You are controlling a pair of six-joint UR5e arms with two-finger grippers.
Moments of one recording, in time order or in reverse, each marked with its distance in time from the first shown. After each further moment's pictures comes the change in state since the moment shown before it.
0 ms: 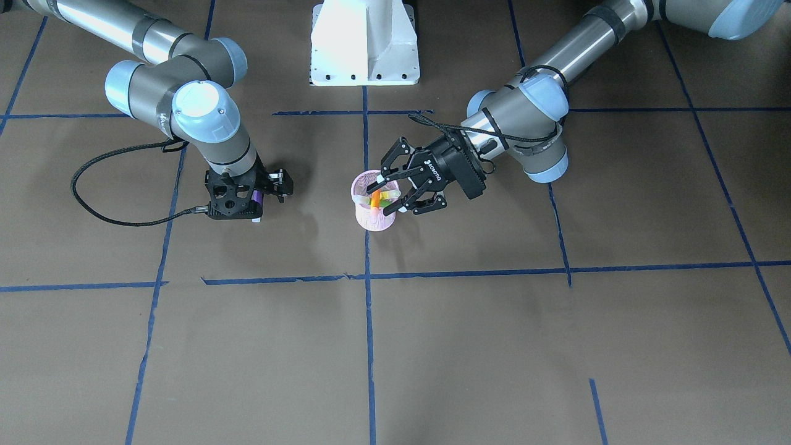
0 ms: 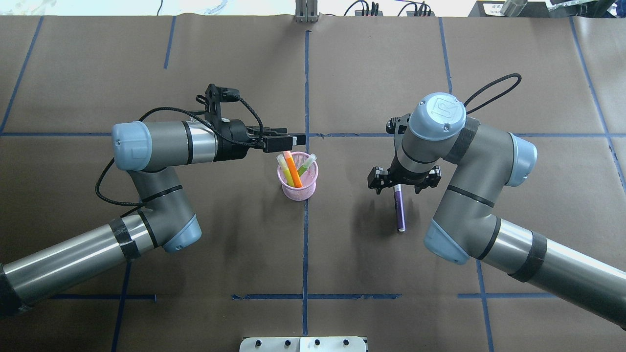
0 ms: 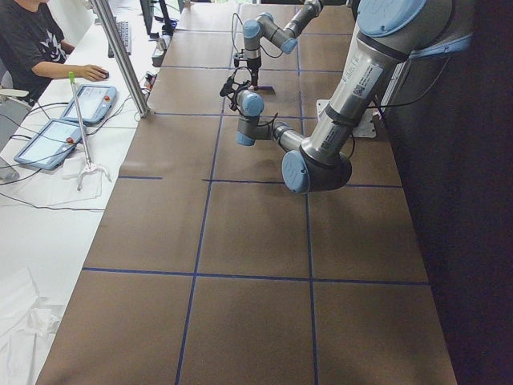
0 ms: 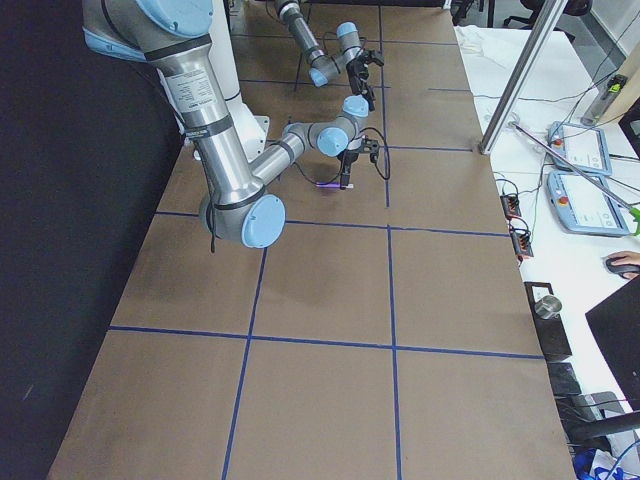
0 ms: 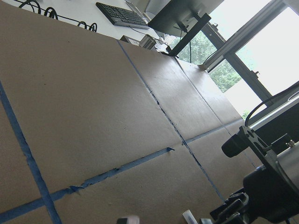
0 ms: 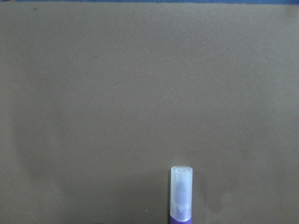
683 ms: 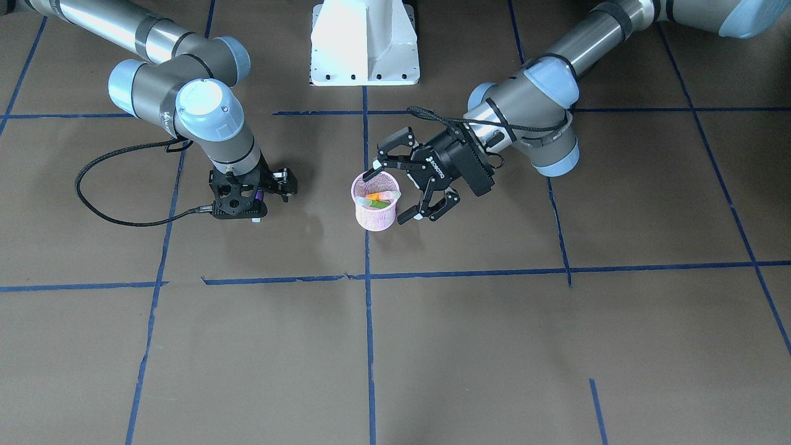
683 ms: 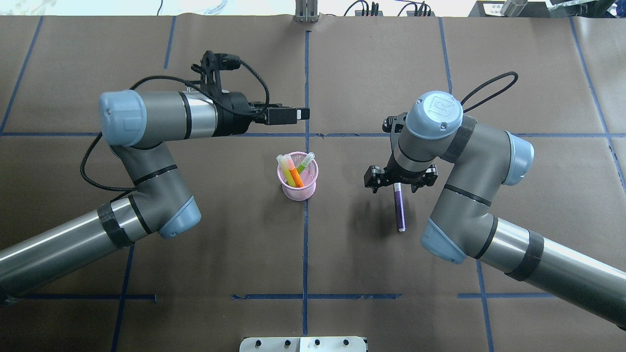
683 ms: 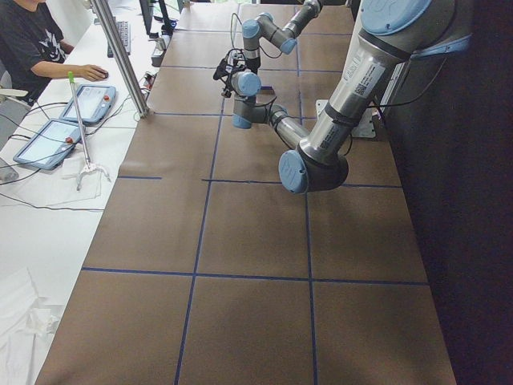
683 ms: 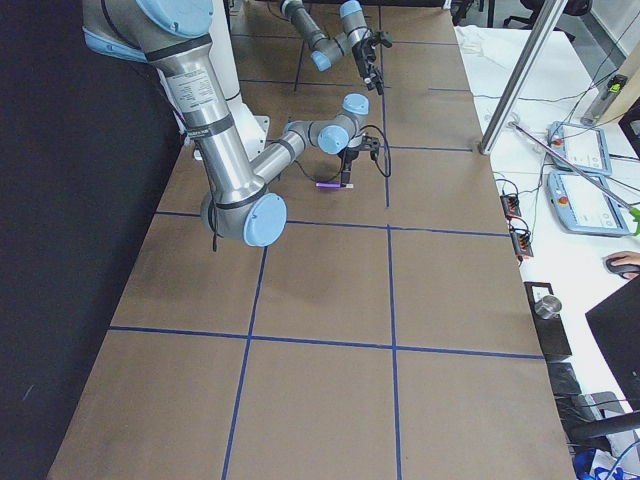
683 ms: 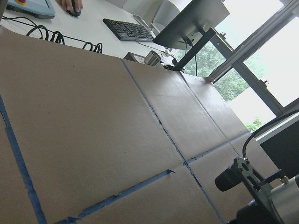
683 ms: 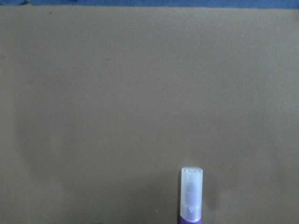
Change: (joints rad) left arm -0.068 -0.002 -0.266 0.411 -0.025 -0.011; right arm -0.001 0.010 -0.004 0.001 0.000 0.000
